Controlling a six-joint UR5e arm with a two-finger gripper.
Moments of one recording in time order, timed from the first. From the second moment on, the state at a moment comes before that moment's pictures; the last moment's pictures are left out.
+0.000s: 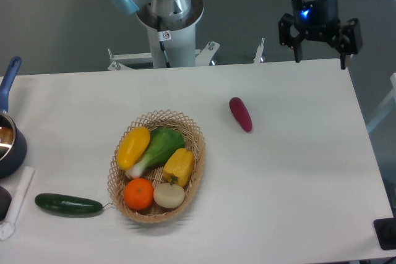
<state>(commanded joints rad) 2.78 -1.61 -1.62 -1.06 1.61 1.35</state>
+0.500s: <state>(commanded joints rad) 2.78 -1.60 -1.66 -1.06 1.61 1.35</state>
